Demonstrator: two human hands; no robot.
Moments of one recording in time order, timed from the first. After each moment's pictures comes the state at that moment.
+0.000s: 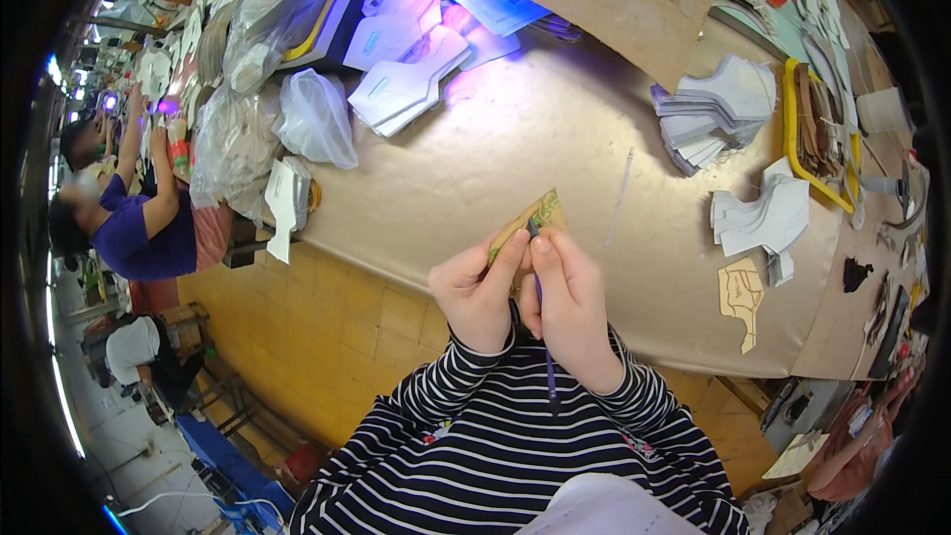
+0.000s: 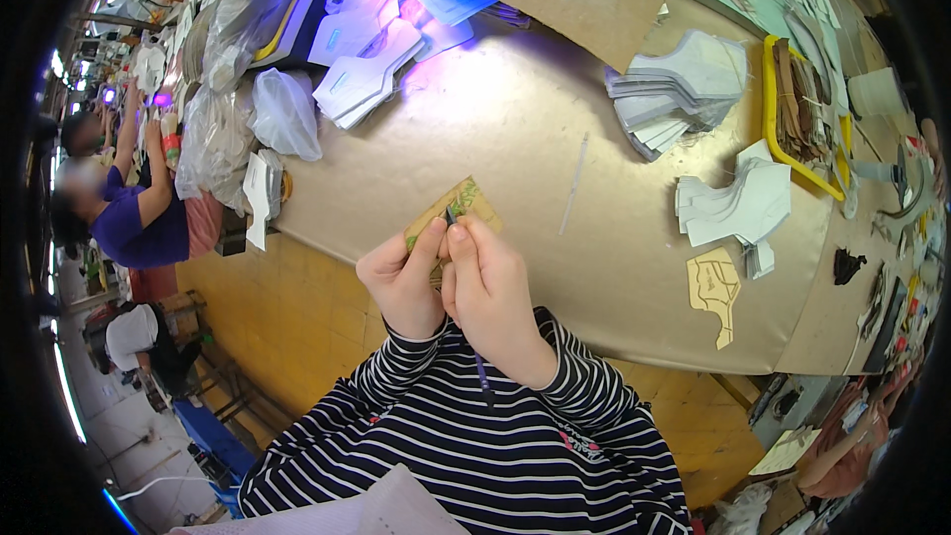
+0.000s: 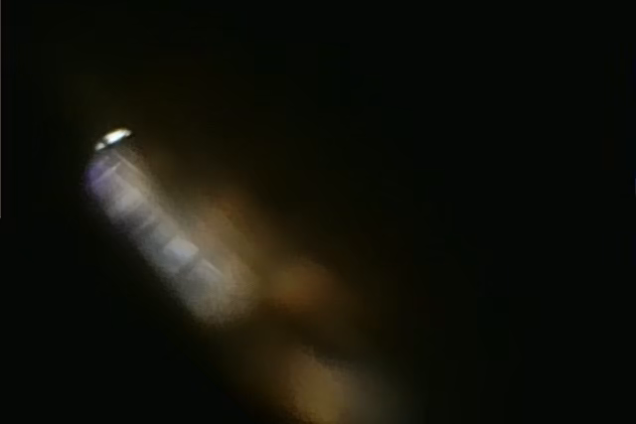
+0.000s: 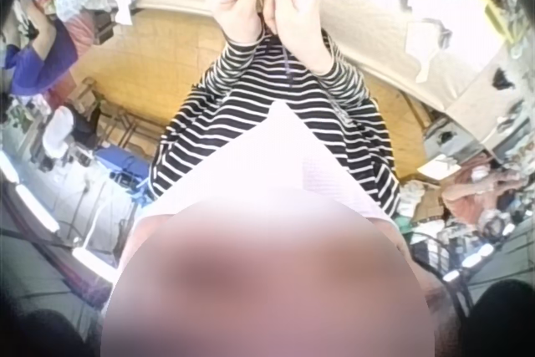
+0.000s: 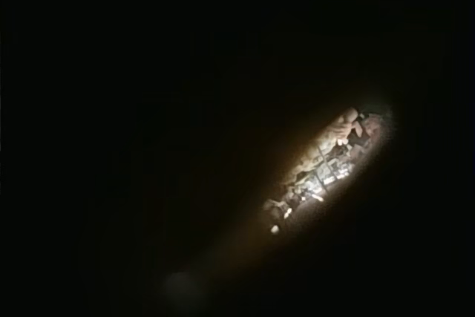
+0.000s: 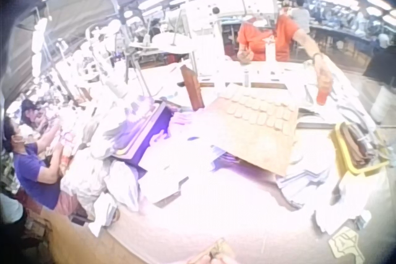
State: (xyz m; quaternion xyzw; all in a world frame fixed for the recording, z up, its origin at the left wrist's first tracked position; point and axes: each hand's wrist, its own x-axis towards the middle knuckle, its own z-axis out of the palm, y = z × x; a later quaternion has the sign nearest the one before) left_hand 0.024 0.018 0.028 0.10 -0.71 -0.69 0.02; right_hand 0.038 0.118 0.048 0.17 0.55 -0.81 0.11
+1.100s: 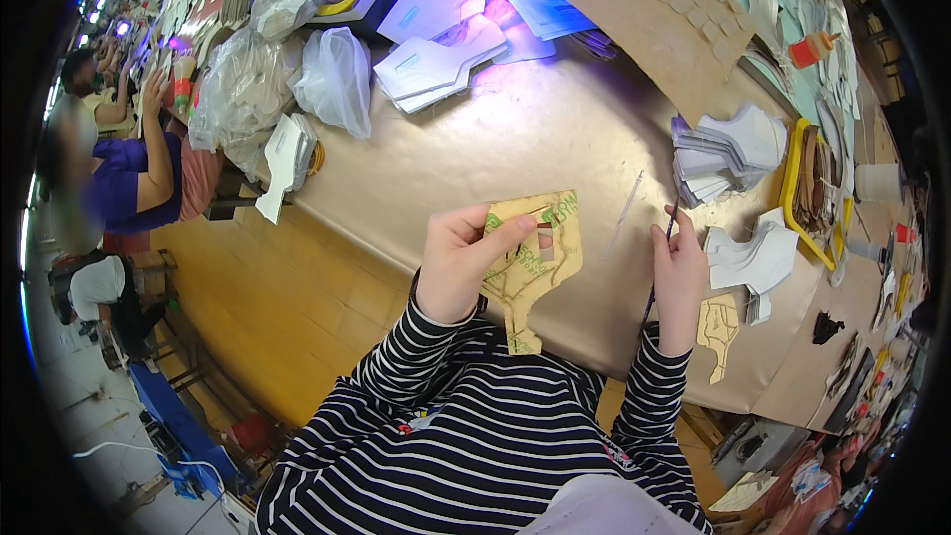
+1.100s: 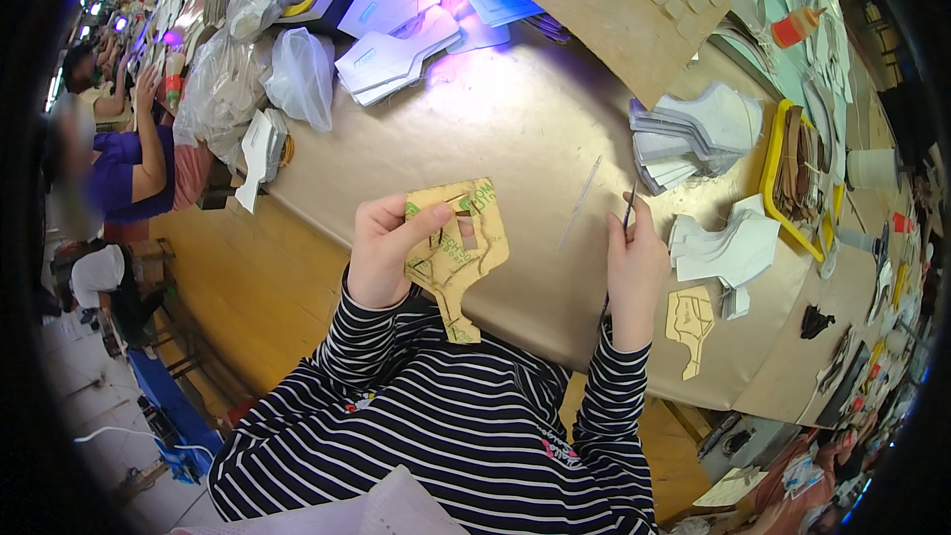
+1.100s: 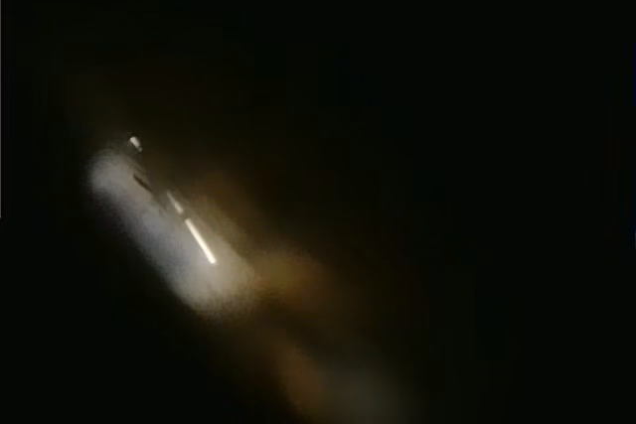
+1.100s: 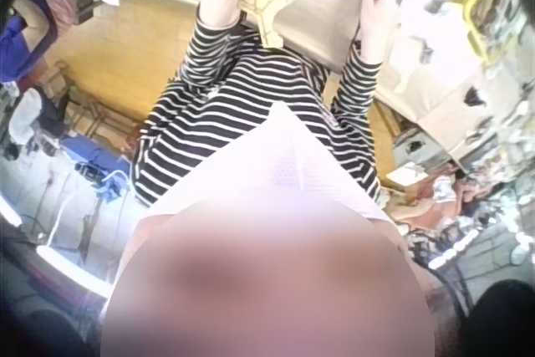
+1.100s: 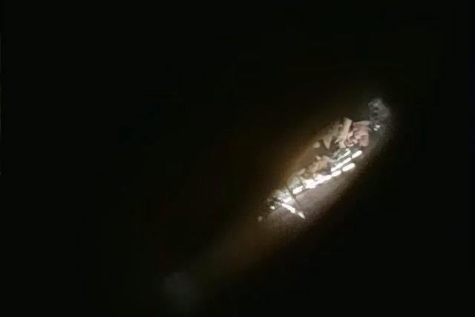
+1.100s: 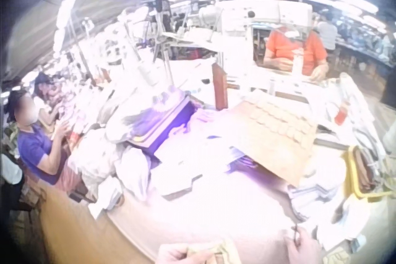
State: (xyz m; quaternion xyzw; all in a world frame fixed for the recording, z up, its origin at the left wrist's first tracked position) left_hand -0.007 -0.015 0.040 0.10 -0.53 -0.81 -0.22; right_hand 0.035 0.245 -0.030 0.25 0.91 -0.34 0.00
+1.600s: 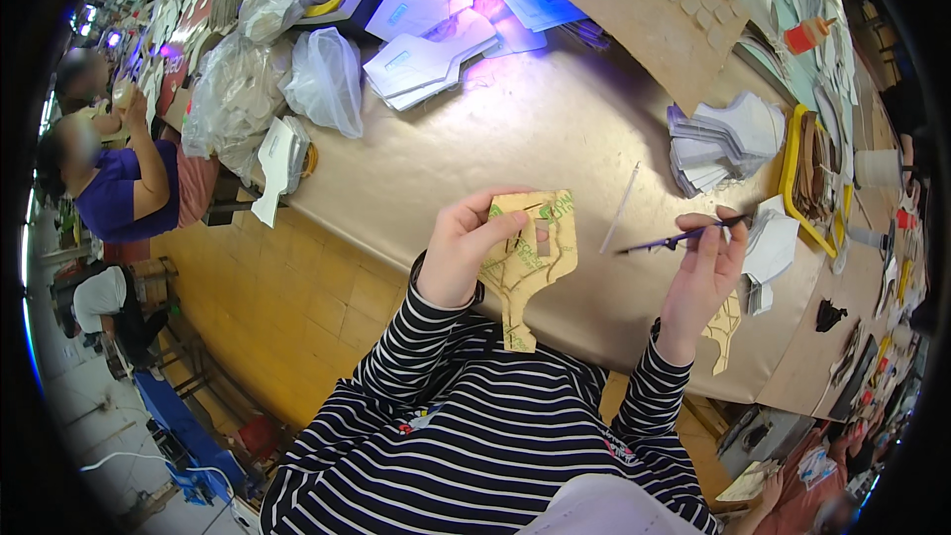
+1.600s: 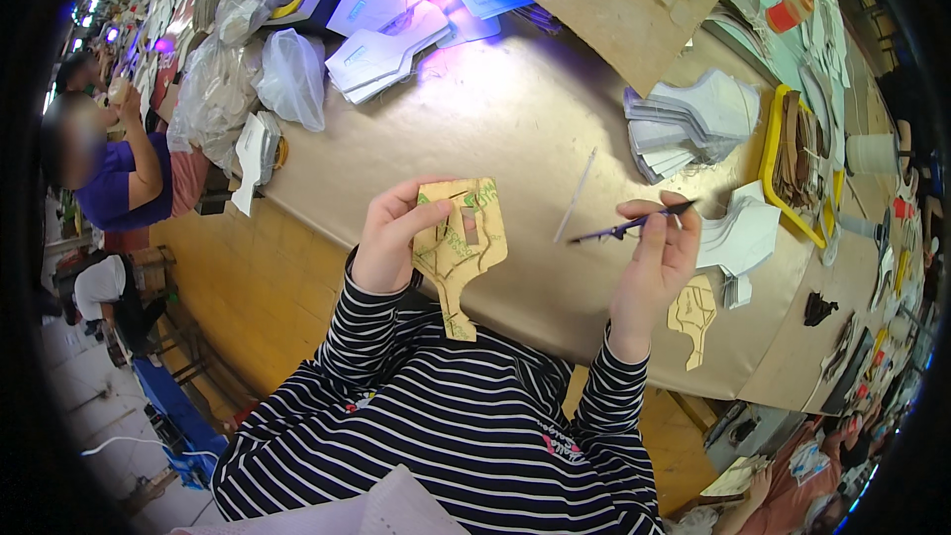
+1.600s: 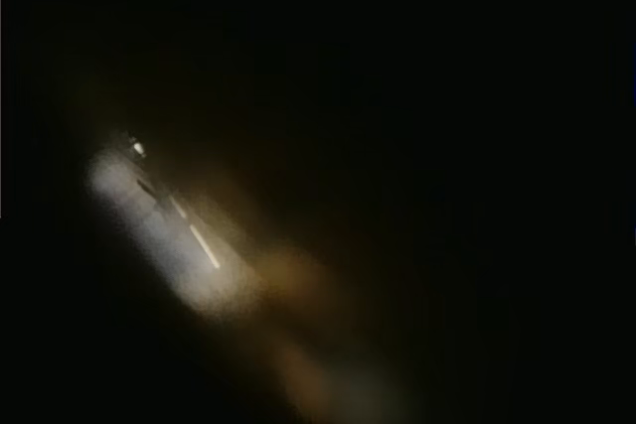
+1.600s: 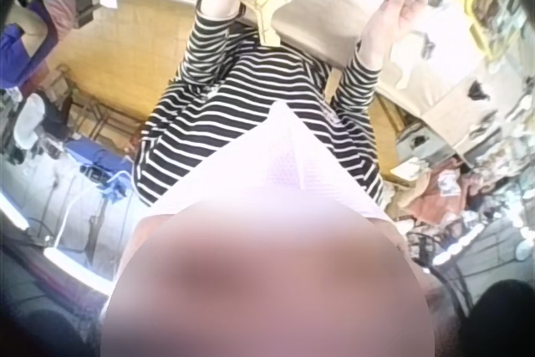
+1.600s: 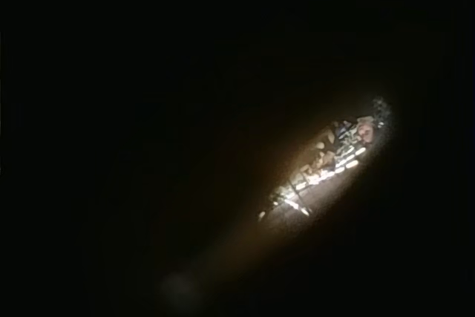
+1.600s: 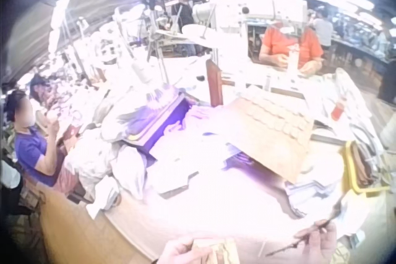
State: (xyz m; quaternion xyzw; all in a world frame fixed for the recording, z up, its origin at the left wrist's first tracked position) left_hand -0.013 -0.017 0.018 0.10 -0.49 -0.82 -0.27; right_hand 0.040 0.231 -0.009 0.15 0.63 -0.72 -0.24
